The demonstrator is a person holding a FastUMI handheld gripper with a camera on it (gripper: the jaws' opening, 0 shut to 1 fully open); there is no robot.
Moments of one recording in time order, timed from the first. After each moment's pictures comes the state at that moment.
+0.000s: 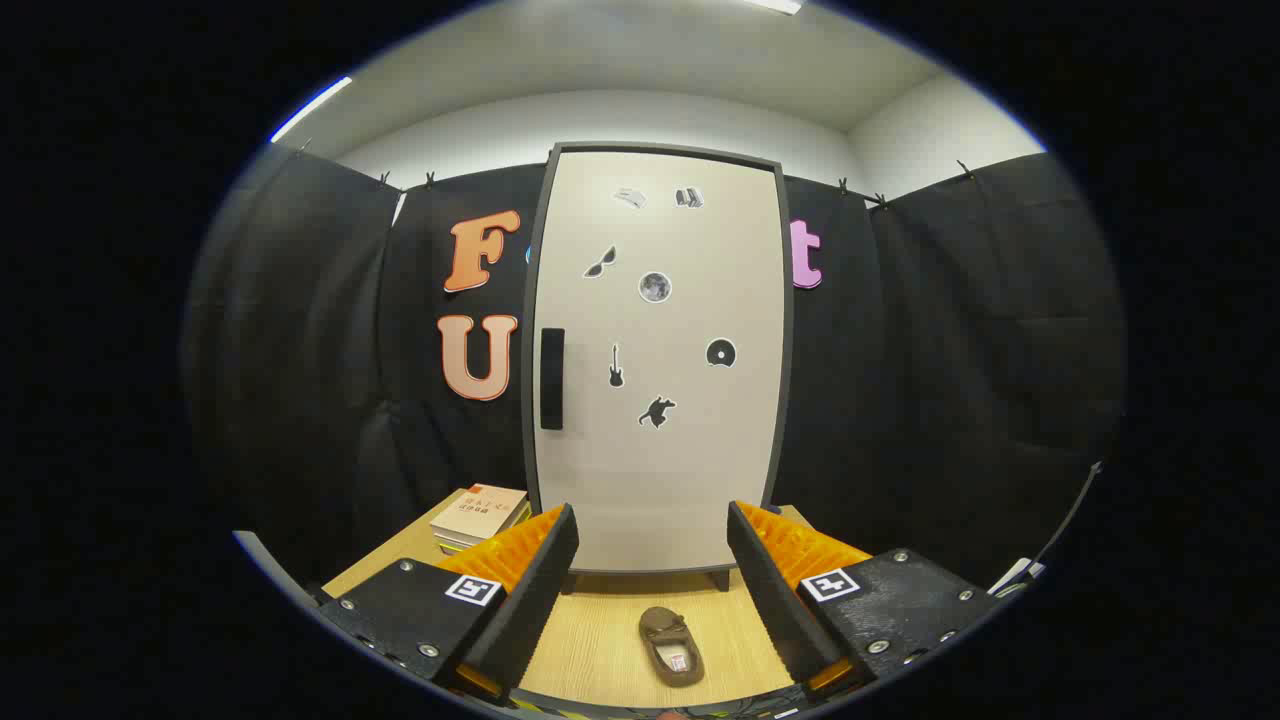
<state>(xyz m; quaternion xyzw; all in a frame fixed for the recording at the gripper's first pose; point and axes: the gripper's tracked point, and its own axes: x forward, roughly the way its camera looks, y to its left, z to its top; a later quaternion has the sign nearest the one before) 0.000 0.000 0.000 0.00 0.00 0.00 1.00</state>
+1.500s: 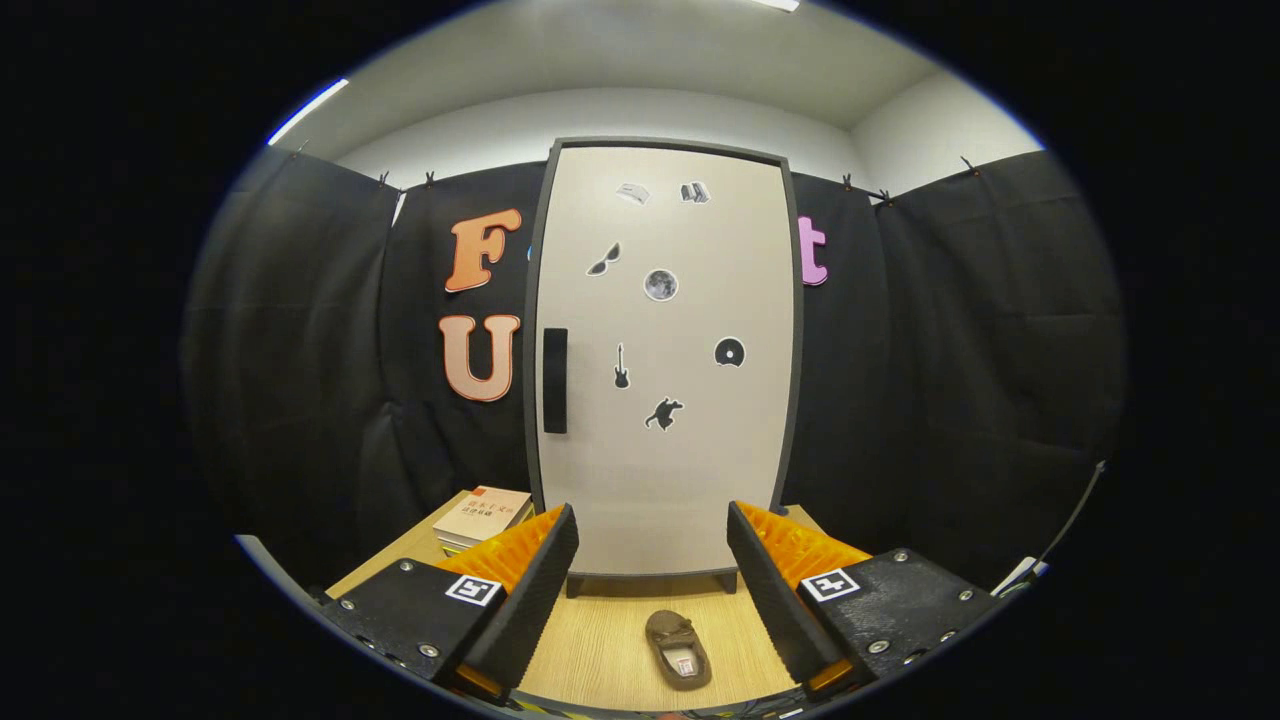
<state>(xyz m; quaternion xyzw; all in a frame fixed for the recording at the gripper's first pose) 0.016 0.010 0.002 0.00 0.00 0.01 1.00</state>
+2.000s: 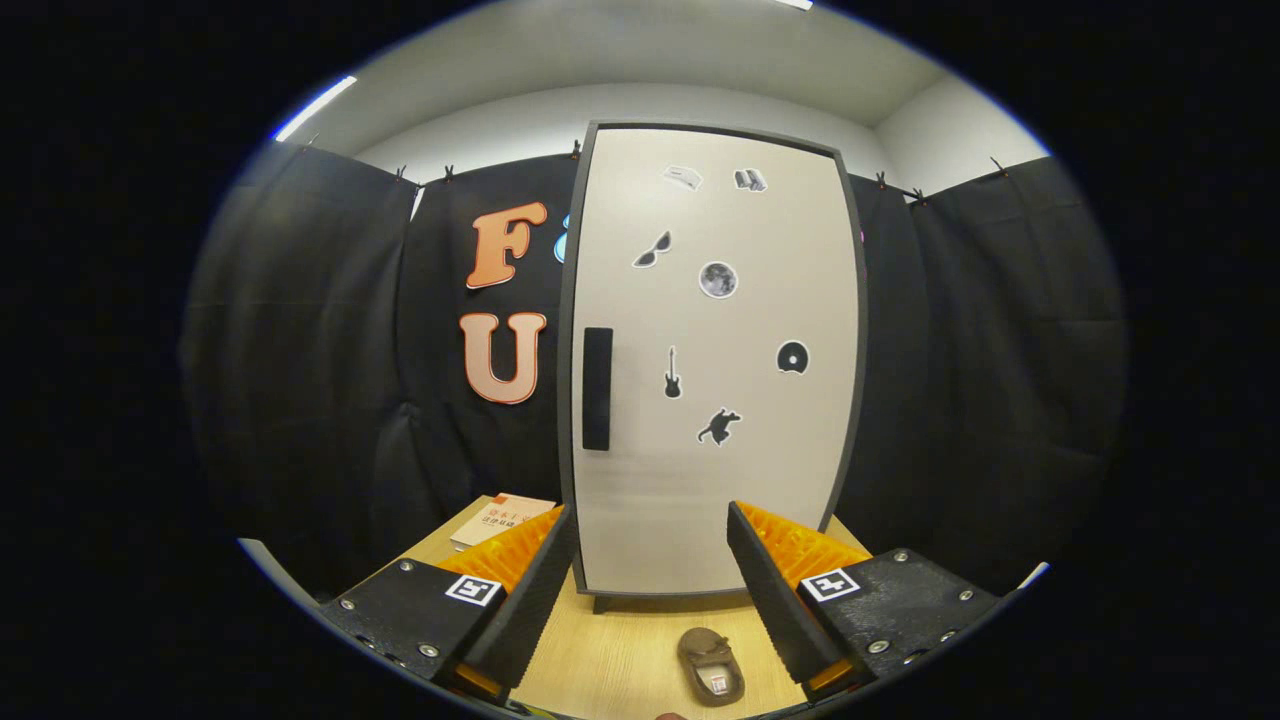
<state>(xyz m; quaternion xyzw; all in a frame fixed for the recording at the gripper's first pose) 0.073 0.067 0.012 0.00 0.00 0.04 1.00</state>
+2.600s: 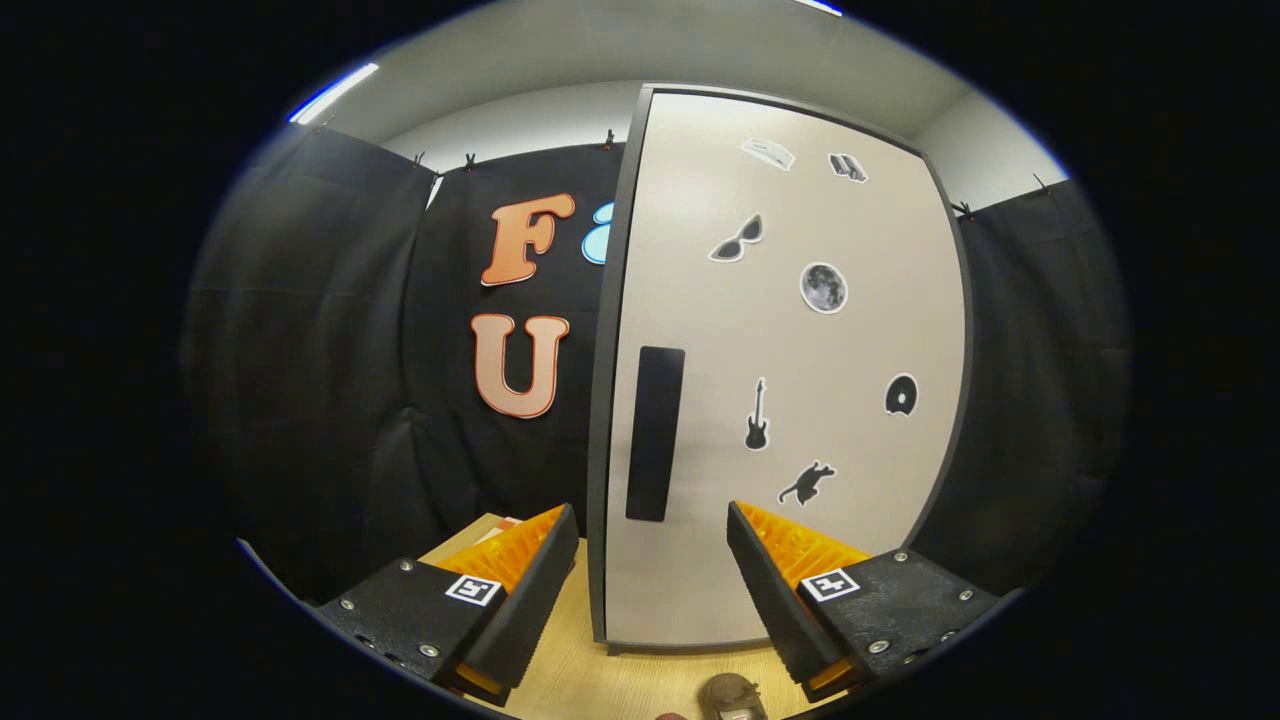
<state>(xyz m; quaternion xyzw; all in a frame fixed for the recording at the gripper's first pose) 0.180 0.129 0.039 -0.03 -0.02 0.06 1.00</state>
